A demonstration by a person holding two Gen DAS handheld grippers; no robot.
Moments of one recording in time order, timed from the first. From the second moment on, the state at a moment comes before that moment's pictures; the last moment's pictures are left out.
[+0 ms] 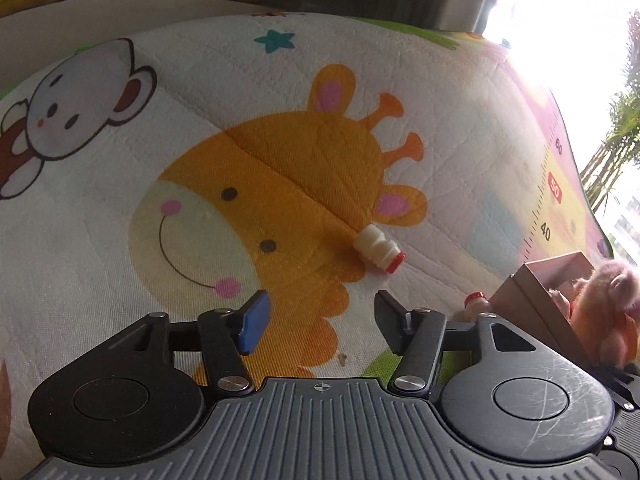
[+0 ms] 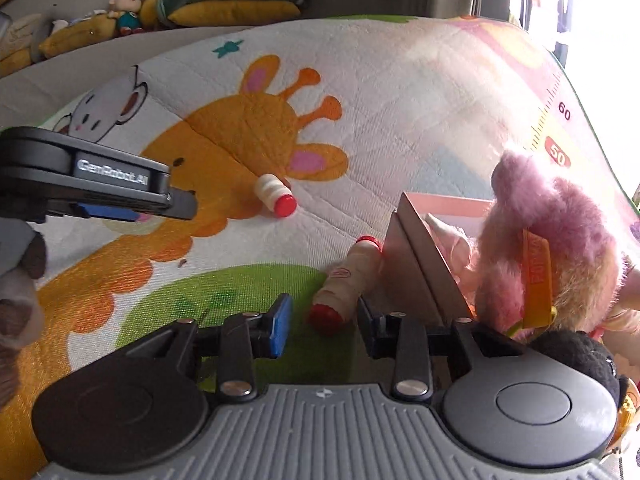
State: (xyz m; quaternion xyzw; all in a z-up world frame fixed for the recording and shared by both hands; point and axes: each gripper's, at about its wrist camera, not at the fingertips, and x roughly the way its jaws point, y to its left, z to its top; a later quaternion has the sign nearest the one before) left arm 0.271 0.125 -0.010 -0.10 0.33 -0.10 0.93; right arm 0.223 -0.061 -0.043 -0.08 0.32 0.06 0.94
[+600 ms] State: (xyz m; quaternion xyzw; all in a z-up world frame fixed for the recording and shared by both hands) left arm 0.349 0.079 -0.029 0.01 0.33 -0.18 0.93; right arm 0.193 -0.081 -0.045 -0.06 0.34 0.18 0.92
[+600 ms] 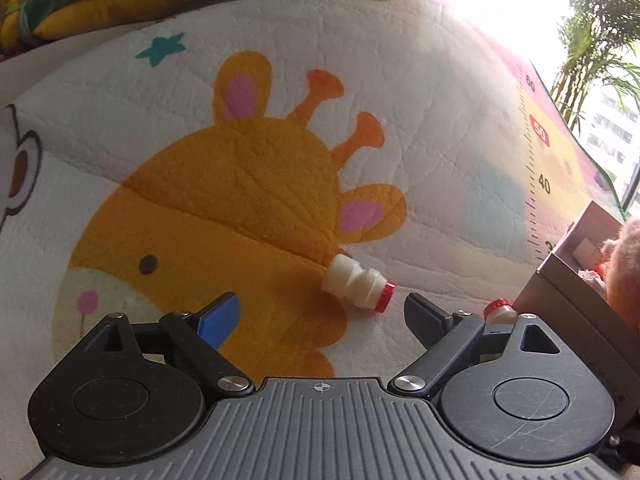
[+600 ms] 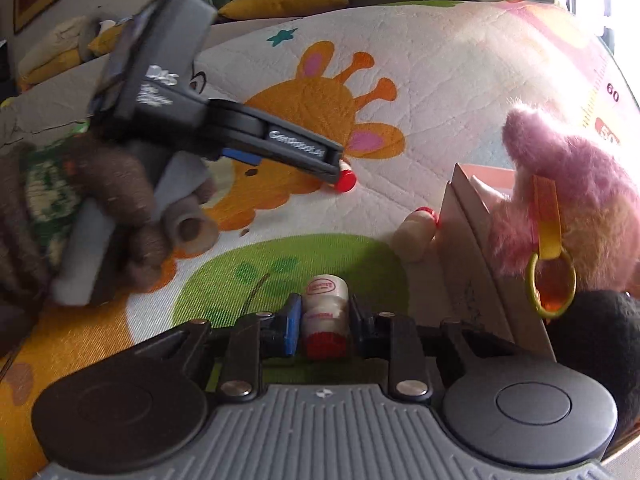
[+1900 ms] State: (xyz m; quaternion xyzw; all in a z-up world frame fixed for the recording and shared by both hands) left arm 0.173 0.016 -0.018 0.01 0.33 -0.19 0.92; right arm 0.088 -0.178 -0.045 -0.03 0.33 0.25 0.91
